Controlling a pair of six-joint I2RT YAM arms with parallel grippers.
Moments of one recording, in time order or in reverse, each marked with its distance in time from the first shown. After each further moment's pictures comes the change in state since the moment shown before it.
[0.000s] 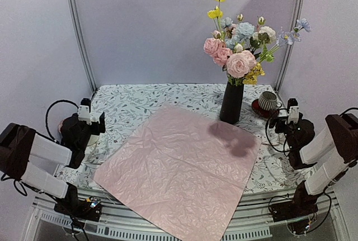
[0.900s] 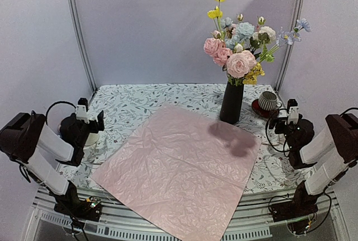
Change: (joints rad) left arm 0.110 0.197 0.024 0.219 0.151 -0.047; right arm -0.006 0.000 0.004 -0.043 -0.001 0.026
